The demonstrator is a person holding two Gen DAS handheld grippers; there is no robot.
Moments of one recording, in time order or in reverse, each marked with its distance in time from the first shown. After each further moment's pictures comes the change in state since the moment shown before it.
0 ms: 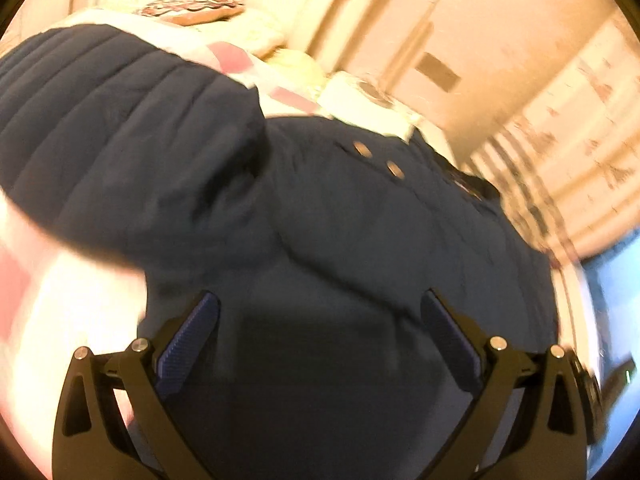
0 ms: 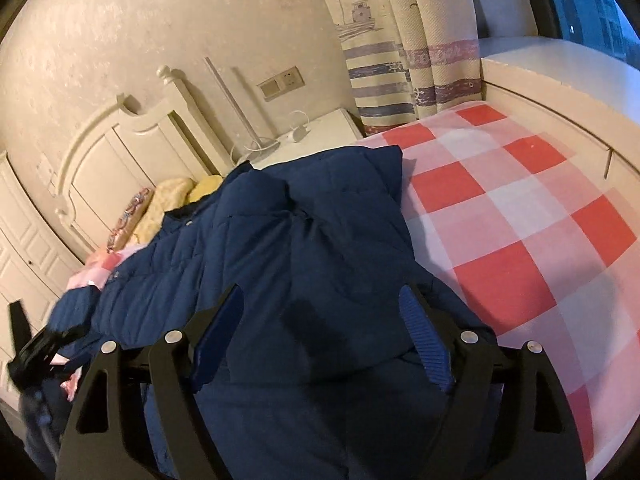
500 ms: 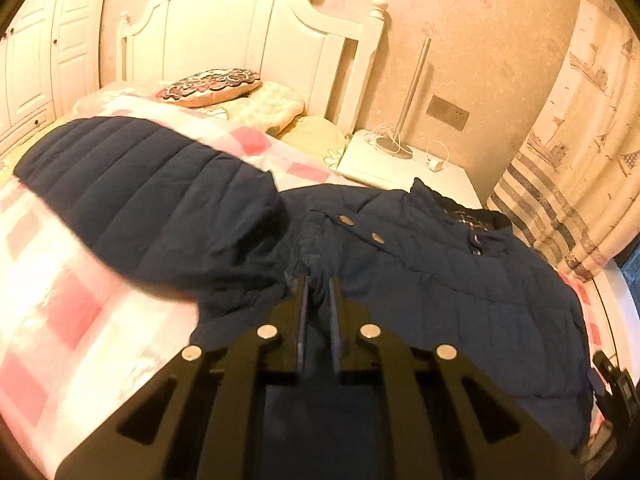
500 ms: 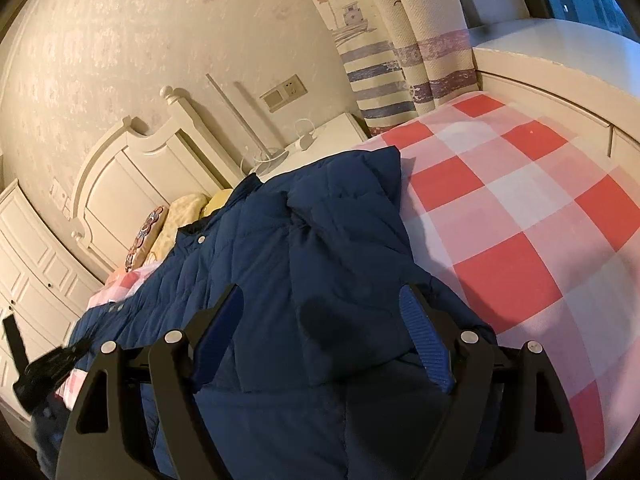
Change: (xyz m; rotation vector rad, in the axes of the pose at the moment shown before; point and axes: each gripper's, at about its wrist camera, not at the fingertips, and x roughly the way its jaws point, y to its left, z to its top) left arm -0.061 -0.028 -0.016 0.104 -0.224 0.163; right arm -0.011 -0.003 0.000 0.068 -0.021 0.064
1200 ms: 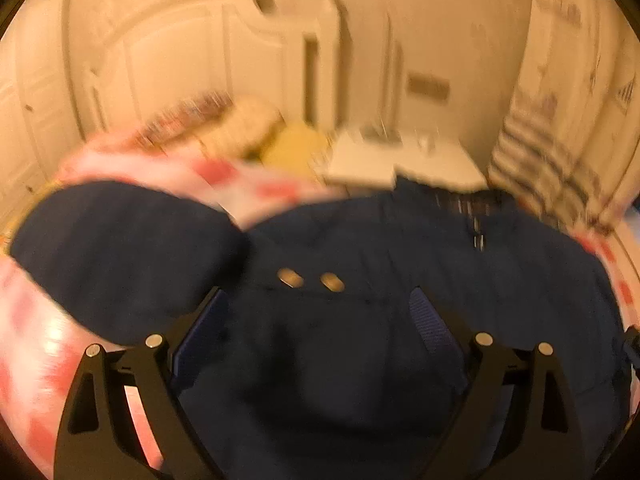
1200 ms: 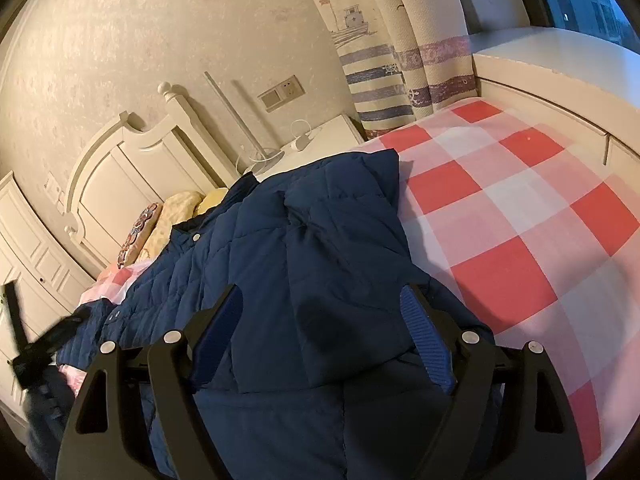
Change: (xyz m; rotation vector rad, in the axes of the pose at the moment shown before) left arm 0.043 -0.058 0.010 0.209 0.028 0.042; right arm -0.002 0.002 -0.001 -0.022 -0.008 -0.025
